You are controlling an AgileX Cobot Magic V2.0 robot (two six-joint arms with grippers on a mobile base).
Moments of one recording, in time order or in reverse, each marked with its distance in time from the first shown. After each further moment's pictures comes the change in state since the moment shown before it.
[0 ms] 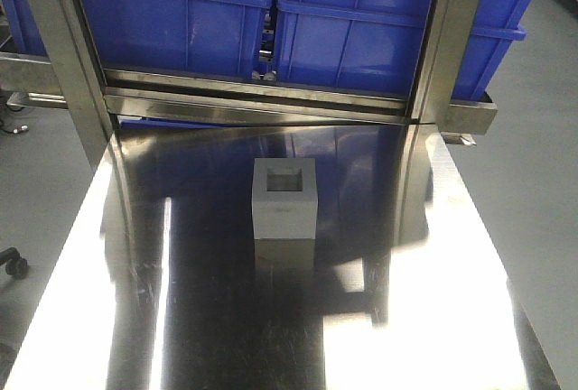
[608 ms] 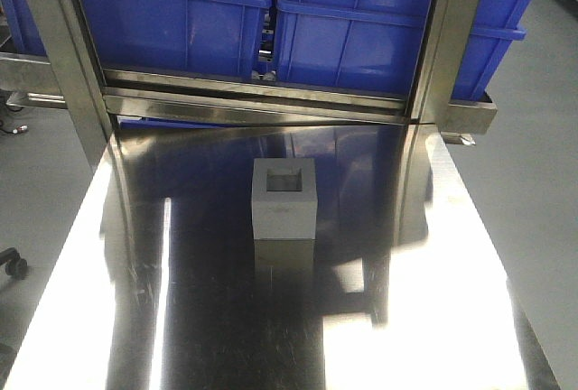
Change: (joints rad) left arm 0.000 0.077 -0.245 0.000 -0.092 -0.020; right arm 0.000 0.000 0.000 0.000 0.000 0.000
